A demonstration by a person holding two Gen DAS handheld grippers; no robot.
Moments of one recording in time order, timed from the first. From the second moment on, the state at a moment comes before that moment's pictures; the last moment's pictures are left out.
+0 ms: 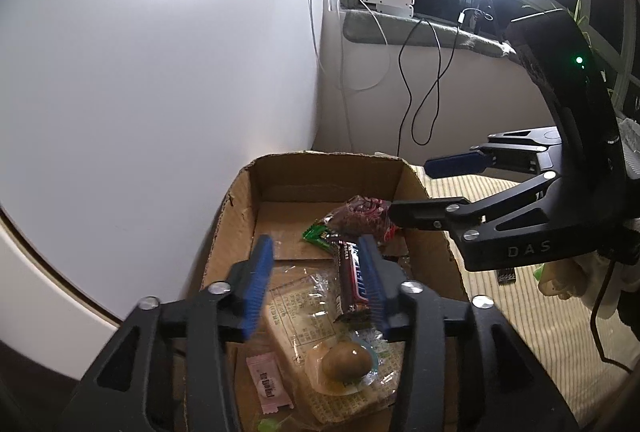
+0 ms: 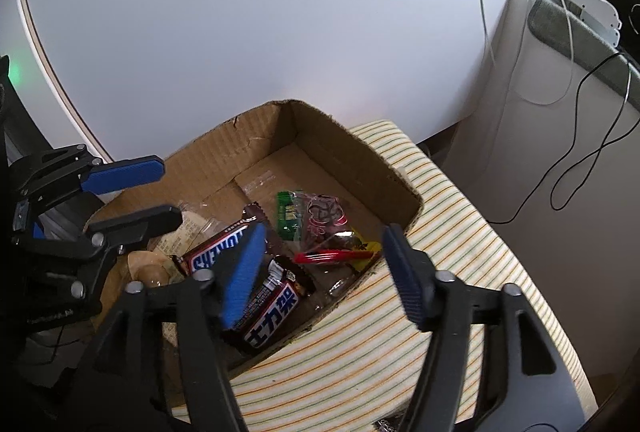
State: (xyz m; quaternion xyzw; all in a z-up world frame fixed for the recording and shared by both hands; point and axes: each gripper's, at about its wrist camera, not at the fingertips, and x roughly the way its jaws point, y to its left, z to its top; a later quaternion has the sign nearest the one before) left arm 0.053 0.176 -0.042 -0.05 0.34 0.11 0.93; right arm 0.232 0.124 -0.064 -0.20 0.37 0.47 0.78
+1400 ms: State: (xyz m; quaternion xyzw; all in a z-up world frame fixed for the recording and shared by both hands) left arm 0.042 0.056 -0.009 0.02 0.31 0.03 0.95; right arm 0.200 -0.038 -0.033 -0.20 0.35 0.37 0.84
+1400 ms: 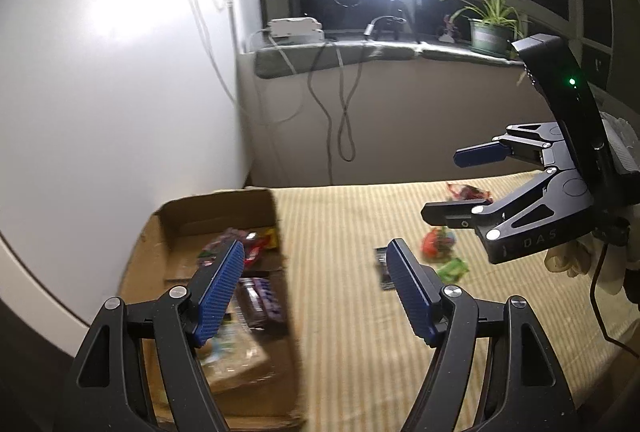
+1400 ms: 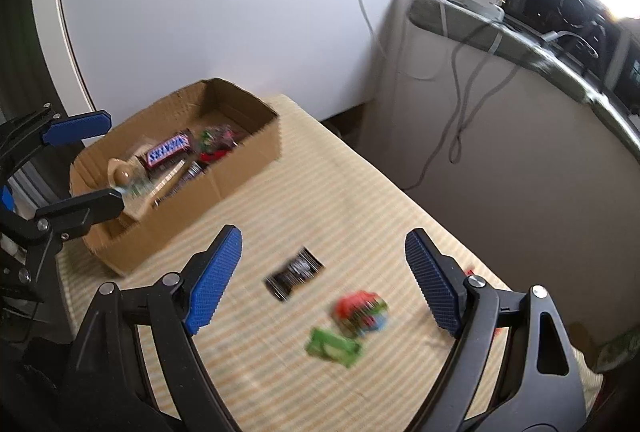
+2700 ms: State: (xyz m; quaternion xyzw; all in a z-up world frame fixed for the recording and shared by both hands) left arm 0.138 0.002 -0.111 -0.02 0.44 -0.03 0.90; right arm 0.256 -0.082 -0.128 -0.17 0.45 0.38 0.79
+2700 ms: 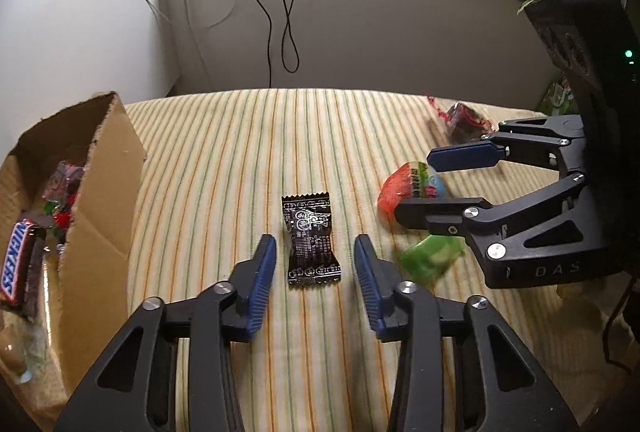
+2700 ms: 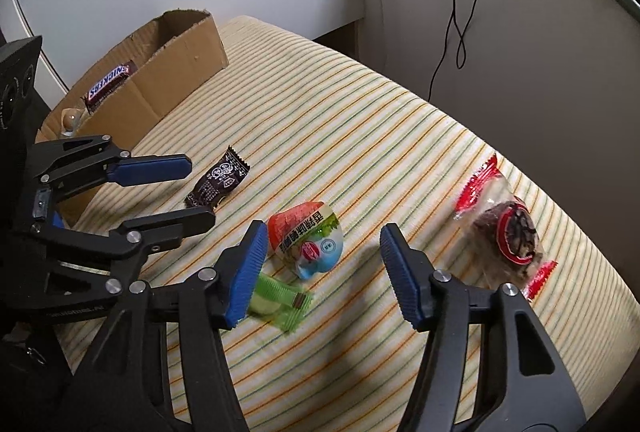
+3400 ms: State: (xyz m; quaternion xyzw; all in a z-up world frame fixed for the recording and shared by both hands) left arm 0.133 0.008 -0.111 -0.03 0.44 -0.03 0.90; right arm 0.250 -0.074 -0.126 -0.18 0.44 0.38 0.79
